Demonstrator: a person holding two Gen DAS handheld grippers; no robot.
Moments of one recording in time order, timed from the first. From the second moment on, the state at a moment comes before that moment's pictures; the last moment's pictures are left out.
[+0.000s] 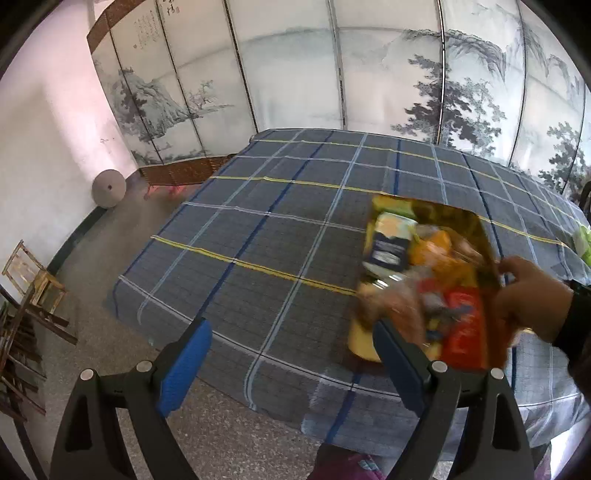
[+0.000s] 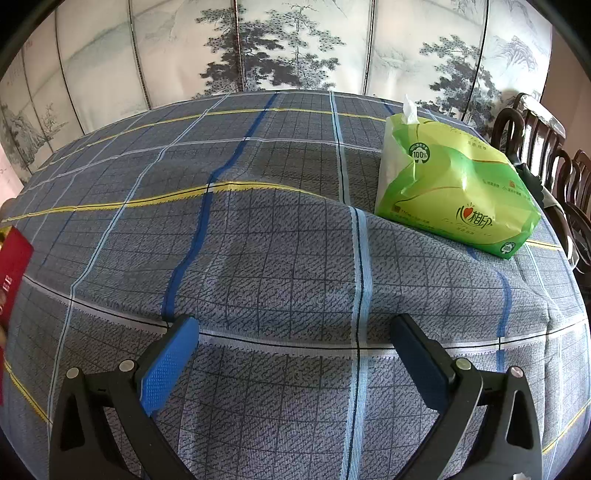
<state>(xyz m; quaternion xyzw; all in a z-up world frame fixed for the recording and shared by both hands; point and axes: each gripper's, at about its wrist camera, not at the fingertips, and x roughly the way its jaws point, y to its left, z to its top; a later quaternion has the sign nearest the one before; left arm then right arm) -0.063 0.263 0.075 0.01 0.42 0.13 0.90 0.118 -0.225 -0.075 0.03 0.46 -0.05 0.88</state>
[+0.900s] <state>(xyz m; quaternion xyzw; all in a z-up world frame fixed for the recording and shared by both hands) -0.054 0.249 0.063 0.02 0.42 0.11 0.90 0.118 -0.225 -0.075 0.03 0.46 -0.05 0.88</state>
